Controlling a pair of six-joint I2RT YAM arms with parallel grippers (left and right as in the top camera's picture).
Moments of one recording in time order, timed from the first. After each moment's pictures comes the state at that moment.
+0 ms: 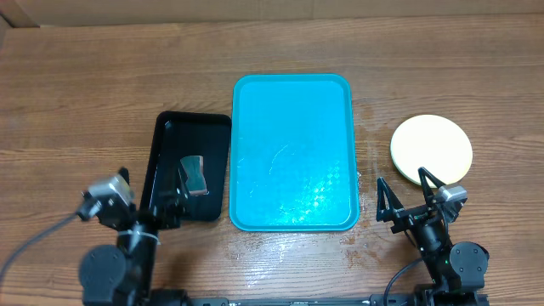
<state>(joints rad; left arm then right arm) -0.03 0.29 0.60 -0.42 -0.02 -0.37 0.04 0.01 0.02 -0.01 -0.28 0.28</state>
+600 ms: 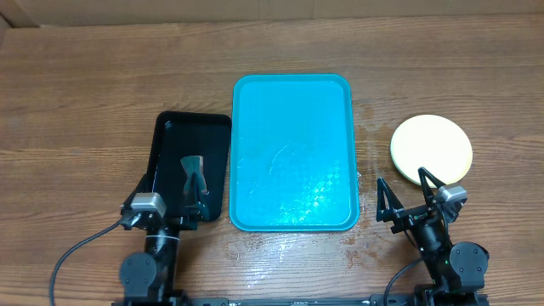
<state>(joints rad) -0.01 0.01 0.05 -0.02 0.03 -0.21 0.04 0.01 0.02 -0.01 -0.28 0.28</state>
